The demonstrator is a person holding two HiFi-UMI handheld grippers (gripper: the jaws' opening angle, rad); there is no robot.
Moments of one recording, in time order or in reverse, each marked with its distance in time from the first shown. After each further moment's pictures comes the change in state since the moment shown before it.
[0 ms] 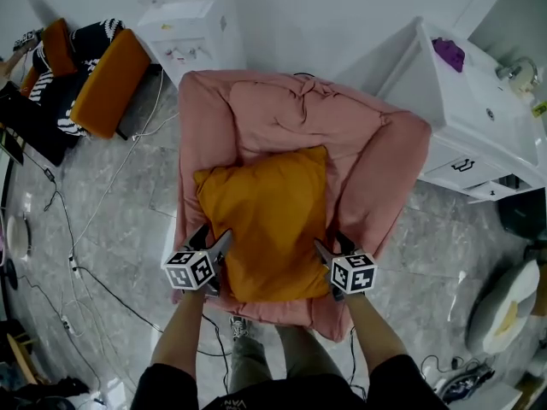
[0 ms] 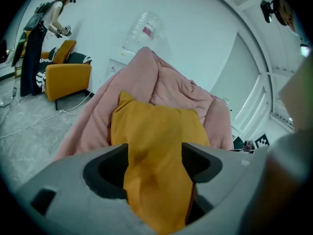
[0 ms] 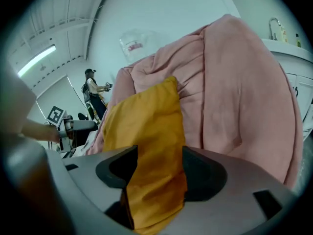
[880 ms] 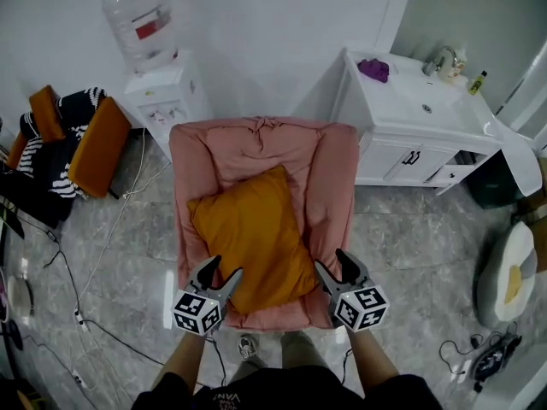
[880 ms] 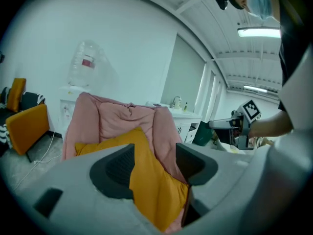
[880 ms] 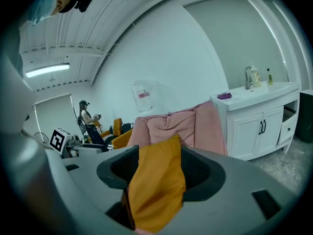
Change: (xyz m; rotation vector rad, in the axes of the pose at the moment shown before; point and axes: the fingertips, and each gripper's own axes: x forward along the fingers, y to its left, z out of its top) left arm -0.138 -0.180 0.030 0.441 -0.109 -0.316; right arm -0.238 0.092 0.066 -0.003 -0.423 -0.085
